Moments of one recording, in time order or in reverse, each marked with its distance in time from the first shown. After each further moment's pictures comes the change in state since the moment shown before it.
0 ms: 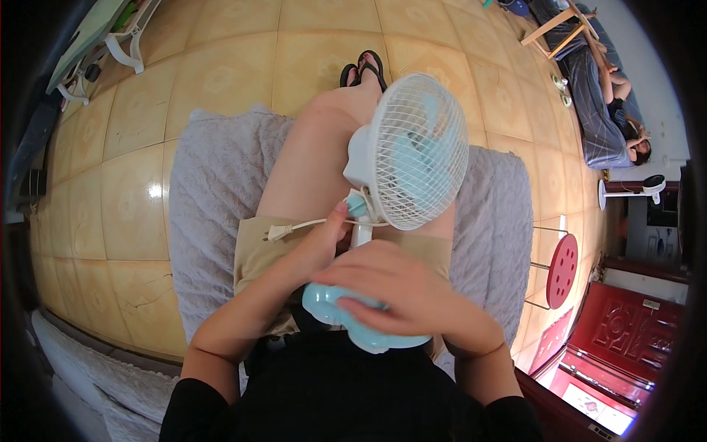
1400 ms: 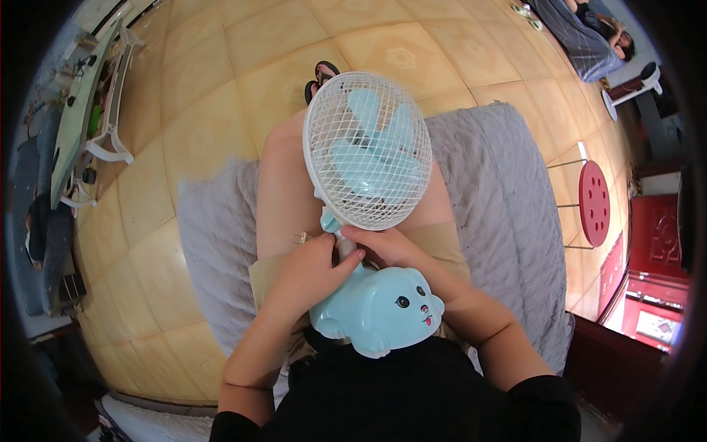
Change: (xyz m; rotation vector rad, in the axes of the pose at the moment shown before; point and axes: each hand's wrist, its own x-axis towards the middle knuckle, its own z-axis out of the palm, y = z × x) left_hand -0.023 0.064 0.048 1.323 0.144 0.106; right_hand -0.045 0.125 0.056 1.321 0.572 0.664
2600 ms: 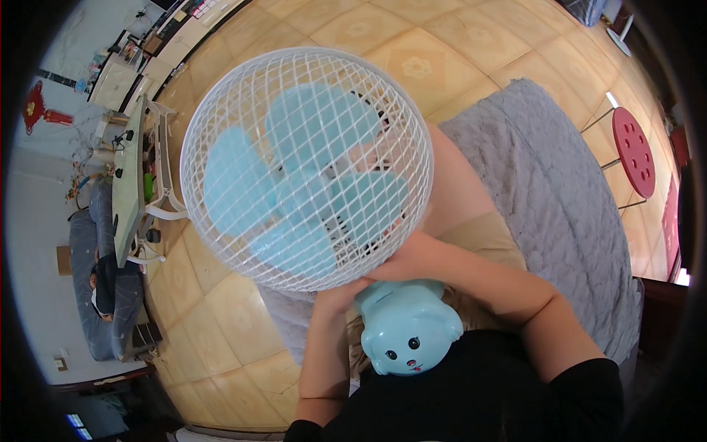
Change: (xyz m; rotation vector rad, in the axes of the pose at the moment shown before) left_hand -0.014 -0.072 0.002 -0.853 0.042 0.268; right_hand -0.011 -0.050 0.067 -0.897 -0.163 -0.909
